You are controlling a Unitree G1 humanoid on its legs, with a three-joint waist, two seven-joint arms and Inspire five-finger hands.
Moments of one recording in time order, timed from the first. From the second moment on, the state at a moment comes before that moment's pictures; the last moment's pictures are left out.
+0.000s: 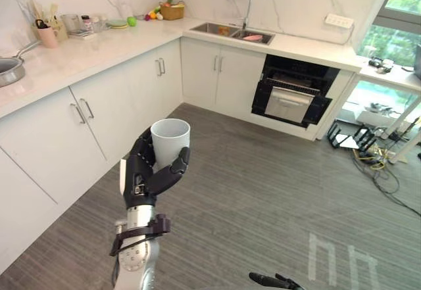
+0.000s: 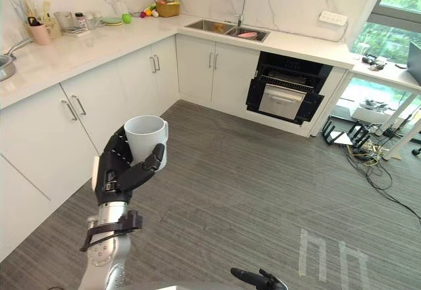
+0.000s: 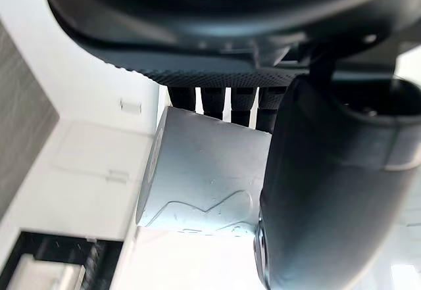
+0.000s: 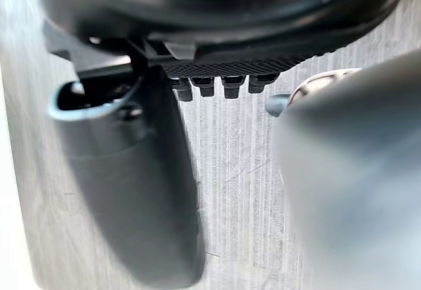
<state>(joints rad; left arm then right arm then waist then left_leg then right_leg) 0.26 0.08 -0.16 -0.09 -0.26 -0.48 0.19 0.25 -0.08 -0.21 1.01 0.24 0.11 0.19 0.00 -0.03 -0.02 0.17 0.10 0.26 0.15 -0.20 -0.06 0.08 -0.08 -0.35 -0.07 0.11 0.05</state>
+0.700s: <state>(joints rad) 0.24 0.03 -0.14 -0.15 -0.31 -0.54 0.25 0.29 -0.12 -0.23 0.99 0.37 -0.08 0.17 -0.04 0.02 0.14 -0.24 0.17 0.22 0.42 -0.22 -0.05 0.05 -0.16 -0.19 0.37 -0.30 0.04</state>
